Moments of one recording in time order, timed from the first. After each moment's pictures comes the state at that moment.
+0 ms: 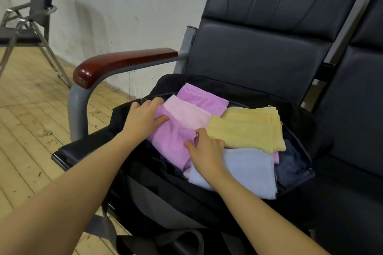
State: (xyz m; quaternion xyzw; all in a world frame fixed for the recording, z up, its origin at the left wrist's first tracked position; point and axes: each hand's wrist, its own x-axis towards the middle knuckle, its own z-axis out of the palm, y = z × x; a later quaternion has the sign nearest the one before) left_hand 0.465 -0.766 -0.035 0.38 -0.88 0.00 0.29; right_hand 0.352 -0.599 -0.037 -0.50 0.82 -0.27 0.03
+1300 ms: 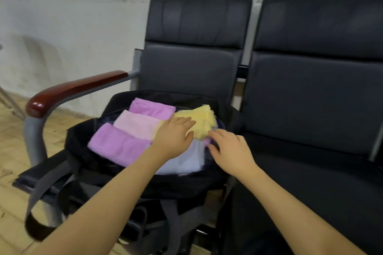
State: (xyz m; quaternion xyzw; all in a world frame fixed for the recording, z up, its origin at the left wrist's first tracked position) left_hand 0.365 -0.557 0.031 0.17 -0.96 -0.03 0.22; right_hand 0.260 -0.404 0.023 -0.50 0.85 -0.11 -0.13
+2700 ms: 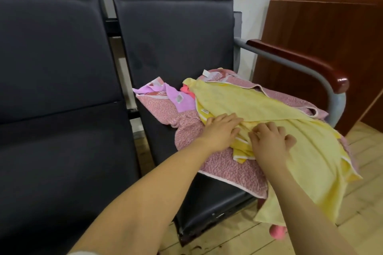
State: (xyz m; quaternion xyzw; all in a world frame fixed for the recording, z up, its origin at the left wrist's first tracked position) left_hand -0.001 0.145 -0.043 -0.26 -0.95 -0.20 0.02; right_hand 0.038 0.288 -0.065 0.12 0.96 -0.11 -0.24
